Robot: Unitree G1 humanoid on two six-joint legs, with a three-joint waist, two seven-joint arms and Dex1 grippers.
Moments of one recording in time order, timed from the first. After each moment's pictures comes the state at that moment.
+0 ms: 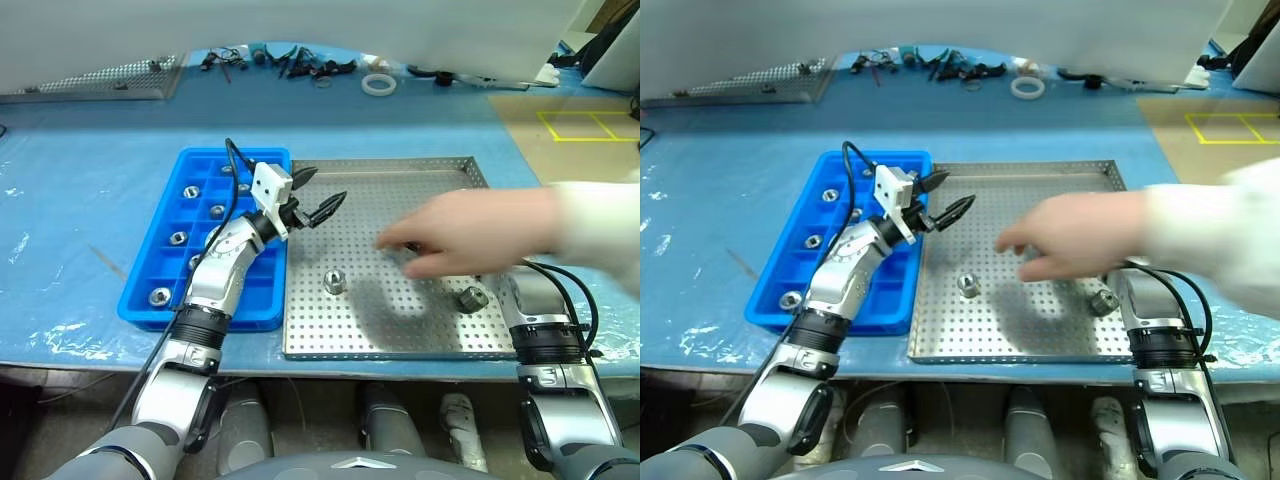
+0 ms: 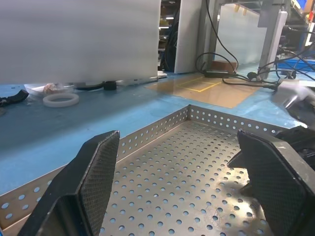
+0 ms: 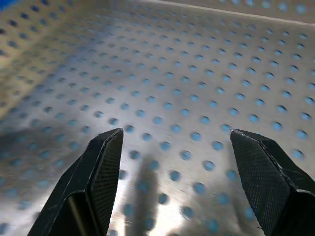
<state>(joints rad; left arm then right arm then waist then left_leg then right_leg) -0.59 0.13 -0.06 0.28 -0.29 0.01 -0.72 -0.44 -0.48 -0.06 0.09 0.26 0.60 0.68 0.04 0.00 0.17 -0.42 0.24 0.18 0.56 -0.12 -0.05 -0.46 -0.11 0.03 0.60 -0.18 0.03</state>
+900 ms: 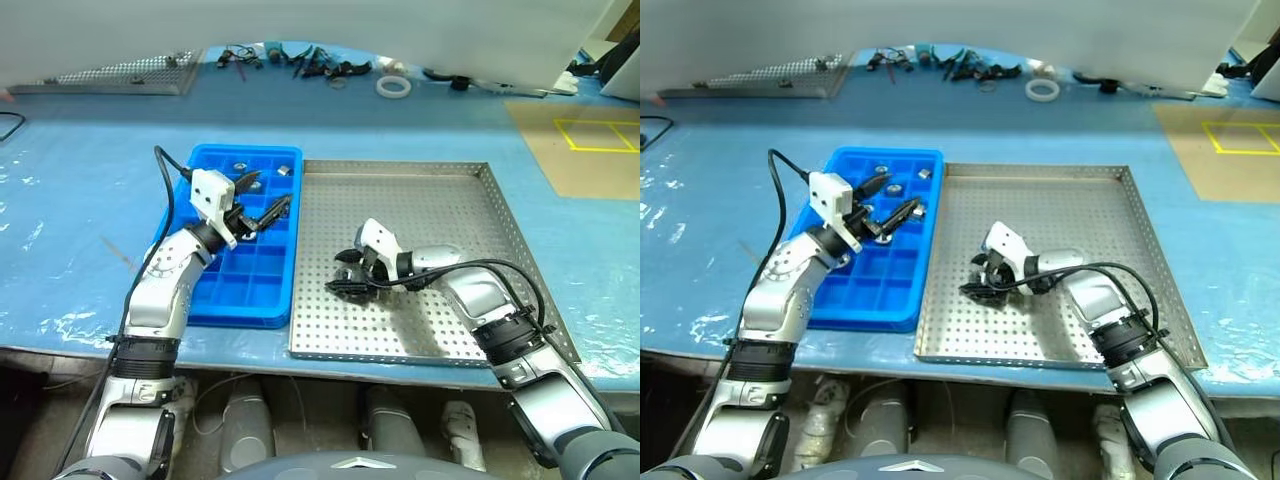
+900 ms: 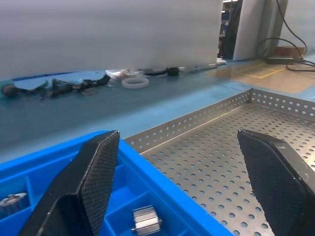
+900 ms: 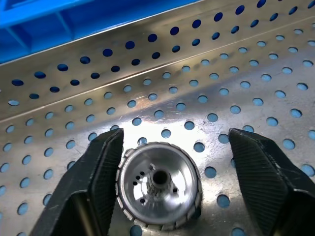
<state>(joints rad) -0.39 0.32 0.08 -0.02 -0.33 0.14 -0.63 -0.54 -0.48 0.34 0.16 0.17 0.46 1.00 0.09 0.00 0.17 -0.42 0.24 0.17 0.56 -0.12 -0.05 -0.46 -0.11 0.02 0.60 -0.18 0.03</state>
